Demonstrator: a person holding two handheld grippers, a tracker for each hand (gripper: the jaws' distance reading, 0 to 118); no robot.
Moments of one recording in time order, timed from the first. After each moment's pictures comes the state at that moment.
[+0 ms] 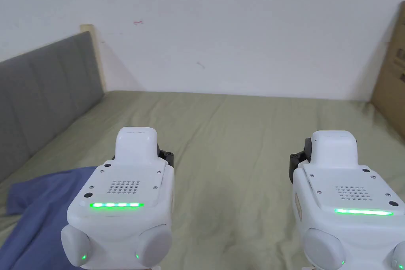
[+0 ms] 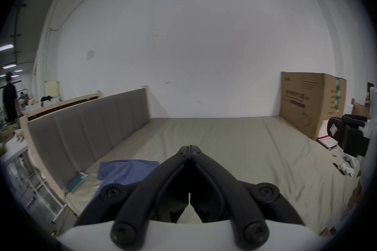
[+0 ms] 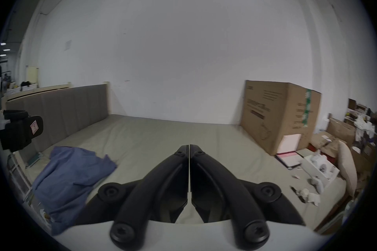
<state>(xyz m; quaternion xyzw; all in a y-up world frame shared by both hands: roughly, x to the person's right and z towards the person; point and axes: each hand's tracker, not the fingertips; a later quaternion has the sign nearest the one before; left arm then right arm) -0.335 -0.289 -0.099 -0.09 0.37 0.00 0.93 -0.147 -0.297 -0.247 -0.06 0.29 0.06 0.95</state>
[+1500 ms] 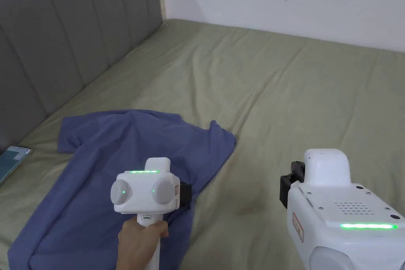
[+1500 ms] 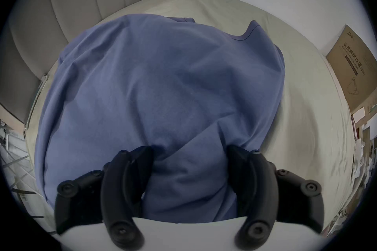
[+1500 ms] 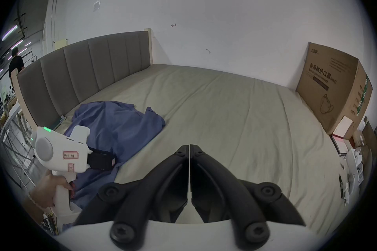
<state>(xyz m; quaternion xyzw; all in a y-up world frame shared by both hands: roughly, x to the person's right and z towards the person) -0.562 -0.523 -0.163 -0.44 0.36 0.23 0.79 -0.303 -0.401 -0.273 -0.24 0.41 0.13 0.87</state>
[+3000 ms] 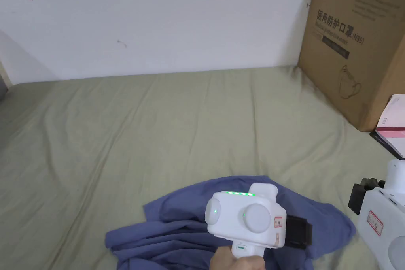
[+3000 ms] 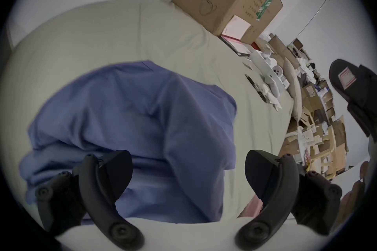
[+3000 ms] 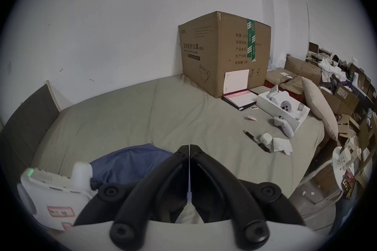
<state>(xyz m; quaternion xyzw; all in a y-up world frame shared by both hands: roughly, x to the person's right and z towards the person) -0.187 -0.443 -0.378 -0.46 -0.09 0.14 0.87 0.014 -0.350 -0.351 -0.25 0.08 -0.02 0.96</state>
